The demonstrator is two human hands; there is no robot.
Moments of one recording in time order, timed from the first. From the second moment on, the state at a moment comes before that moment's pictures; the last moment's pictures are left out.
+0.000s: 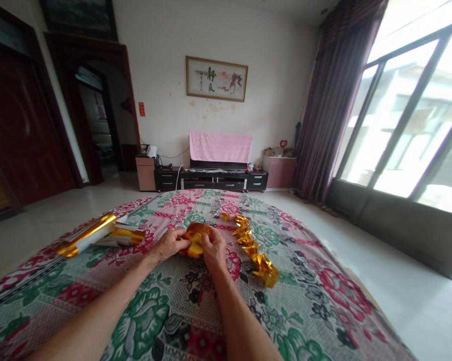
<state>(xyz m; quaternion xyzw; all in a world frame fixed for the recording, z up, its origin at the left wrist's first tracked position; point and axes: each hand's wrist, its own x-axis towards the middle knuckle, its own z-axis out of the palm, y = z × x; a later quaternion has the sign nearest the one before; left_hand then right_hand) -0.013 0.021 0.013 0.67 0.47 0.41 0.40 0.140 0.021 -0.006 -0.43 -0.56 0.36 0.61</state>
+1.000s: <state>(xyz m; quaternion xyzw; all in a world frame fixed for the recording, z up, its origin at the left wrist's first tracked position) -0.007 0.011 0.039 0.64 0.42 0.47 0.43 0.151 0.011 0.013 -0.31 -0.36 0.68 0.55</state>
